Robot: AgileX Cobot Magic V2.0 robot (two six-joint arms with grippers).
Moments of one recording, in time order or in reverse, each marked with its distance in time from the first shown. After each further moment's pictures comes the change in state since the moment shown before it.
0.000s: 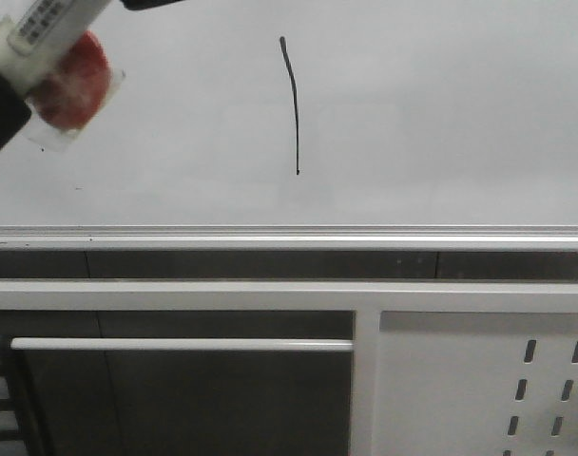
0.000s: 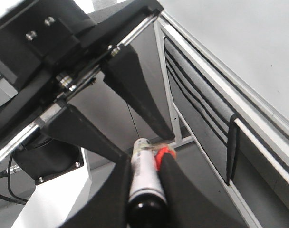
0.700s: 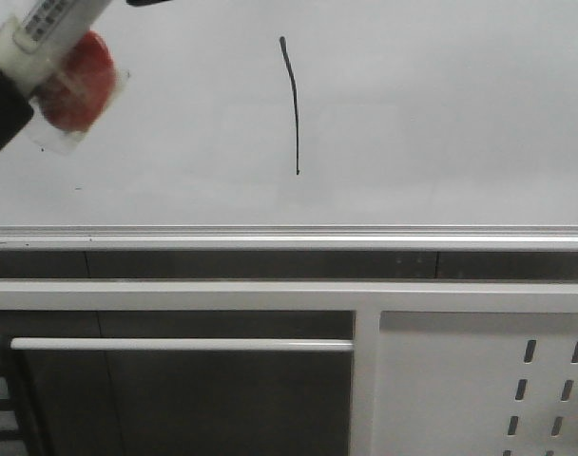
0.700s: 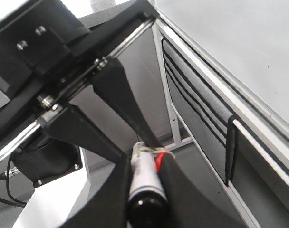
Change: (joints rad) left arm -0.004 0.000 0.000 -0.011 0.002 0.026; right arm 0.000 0.000 -0.002 0.000 -0.004 0.002
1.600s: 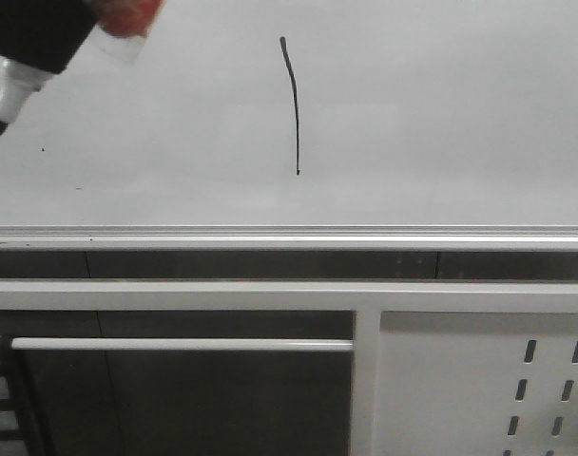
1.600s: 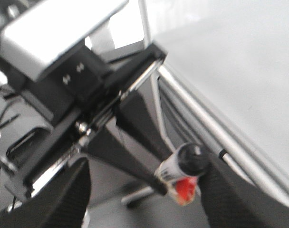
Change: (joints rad) left arm -0.004 -0.002 0.016 0.020 -0.165 -0.061; right arm -0.002 -0.134 0.002 0.027 -0.054 0.000
